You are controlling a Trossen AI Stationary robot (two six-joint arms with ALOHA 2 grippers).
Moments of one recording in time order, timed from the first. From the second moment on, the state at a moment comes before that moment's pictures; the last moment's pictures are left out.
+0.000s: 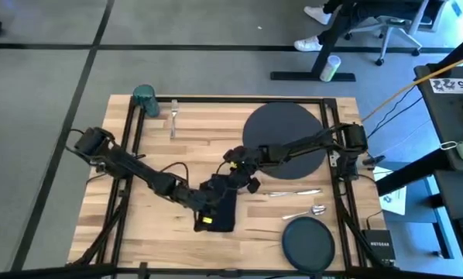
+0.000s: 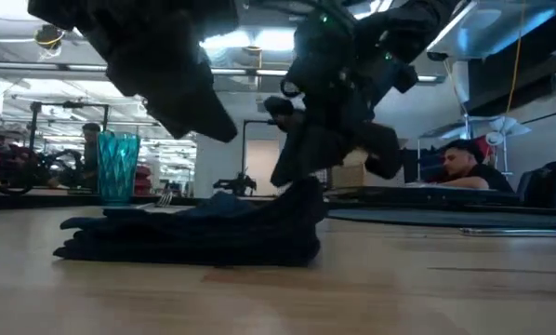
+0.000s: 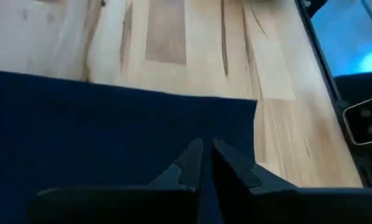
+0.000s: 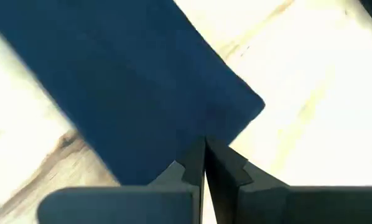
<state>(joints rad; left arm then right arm) -0.42 1.71 0.86 0.13 -0.13 -0.42 0.01 1.86 1.08 -0.06 -0.20 -0.82</state>
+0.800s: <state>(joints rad) -0.40 1.82 0.83 0.11 -0.16 -0.57 0.01 1.70 1.08 -0.31 -0.18 -0.82</state>
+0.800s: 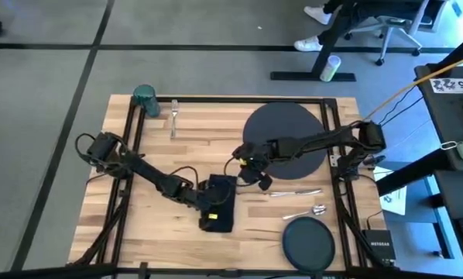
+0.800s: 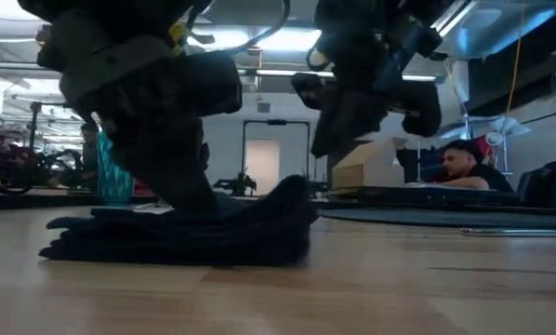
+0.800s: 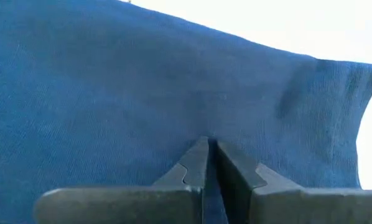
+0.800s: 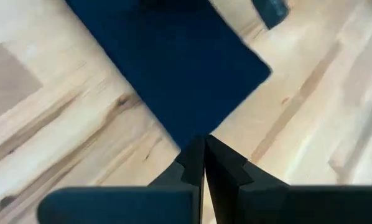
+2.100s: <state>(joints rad) -0.61 1.28 0.55 -0.36 -0.34 -0.99 0.01 1.65 1.08 -0.46 -0.12 -0.82</state>
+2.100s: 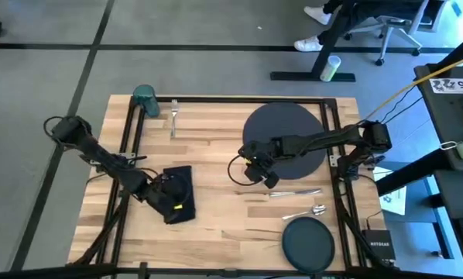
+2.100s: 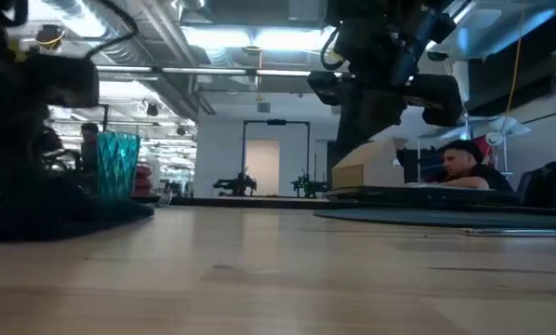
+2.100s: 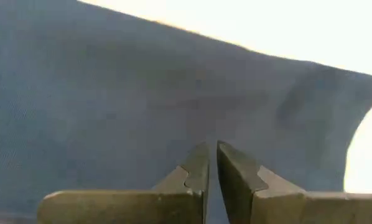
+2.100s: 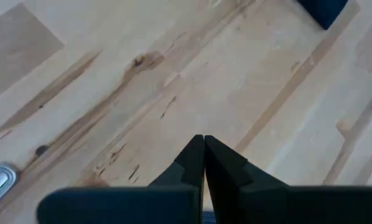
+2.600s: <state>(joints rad) -0.70 1.30 0.58 -0.18 -0.31 -0.99 -0.01 1.65 1.08 -0.46 -0.12 -0.83</state>
